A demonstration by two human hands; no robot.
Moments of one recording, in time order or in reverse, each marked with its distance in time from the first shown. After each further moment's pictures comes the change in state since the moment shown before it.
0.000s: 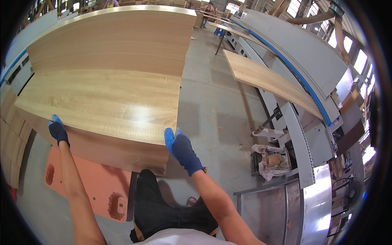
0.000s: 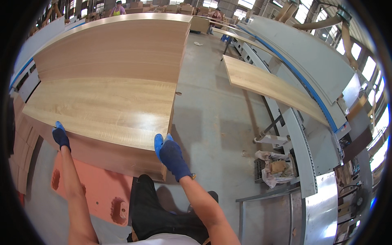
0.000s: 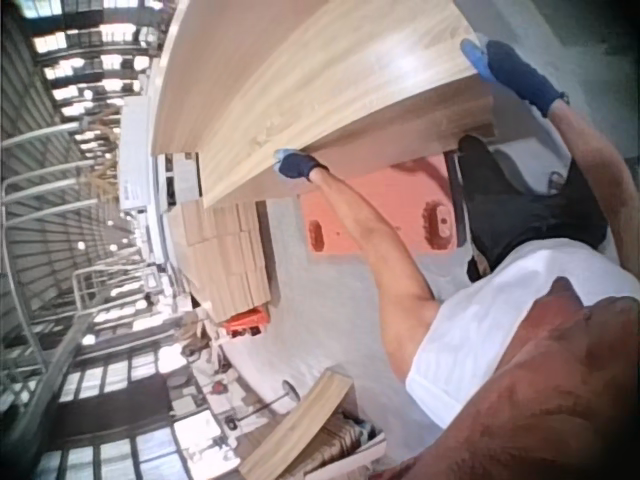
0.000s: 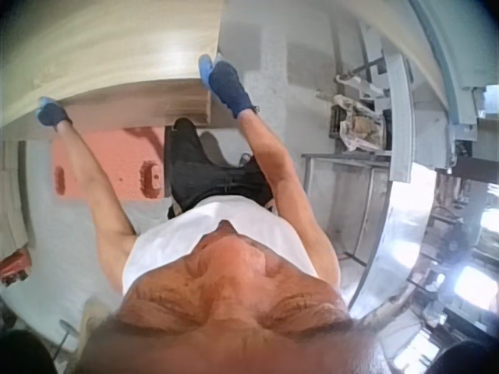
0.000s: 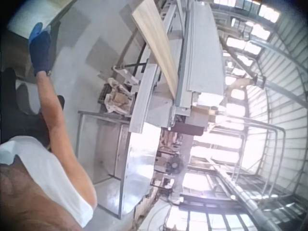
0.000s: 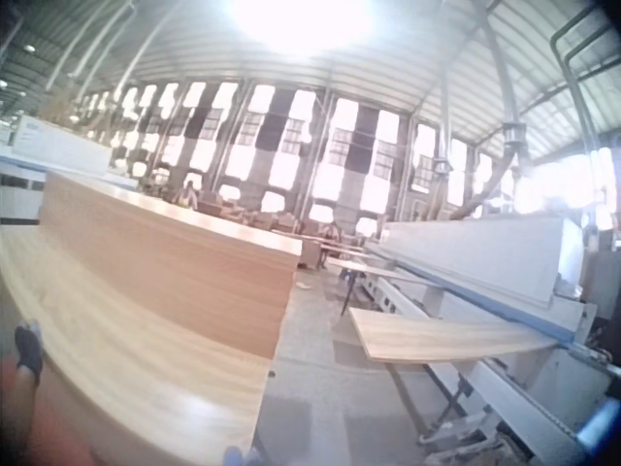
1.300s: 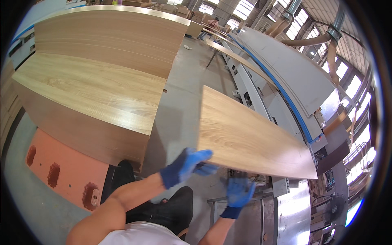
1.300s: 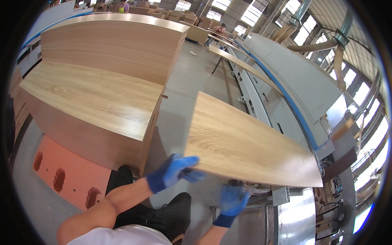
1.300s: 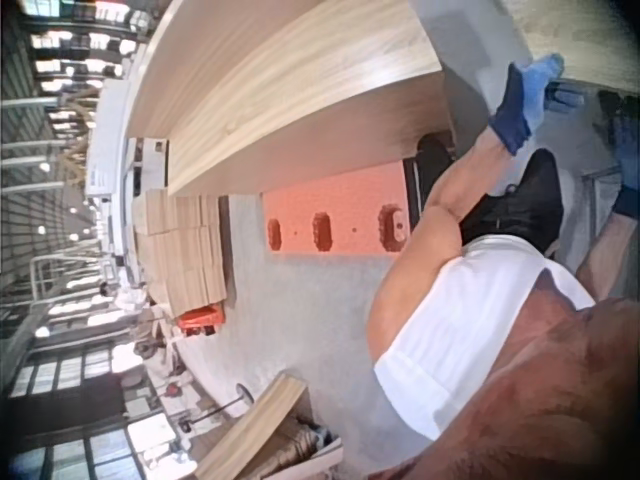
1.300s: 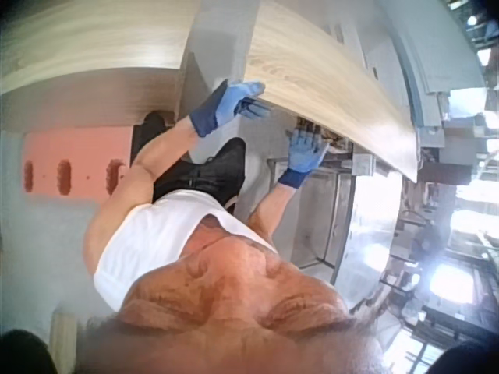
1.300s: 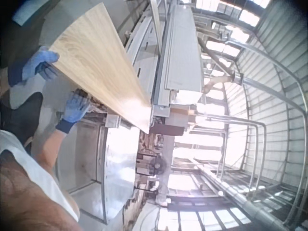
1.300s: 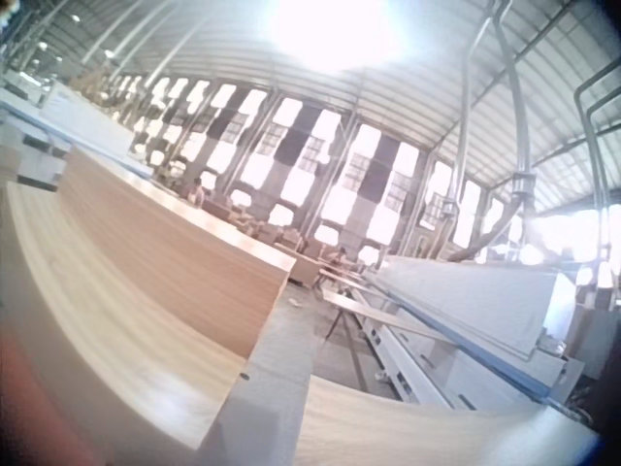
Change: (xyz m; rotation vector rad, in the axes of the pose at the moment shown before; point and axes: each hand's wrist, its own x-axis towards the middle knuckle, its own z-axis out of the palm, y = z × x) left_hand -0.431 0.321 -0.174 -1.151 -2.127 -0.678; right_hand -0.195 0.135 -0.242 1.590 0.474 0.062
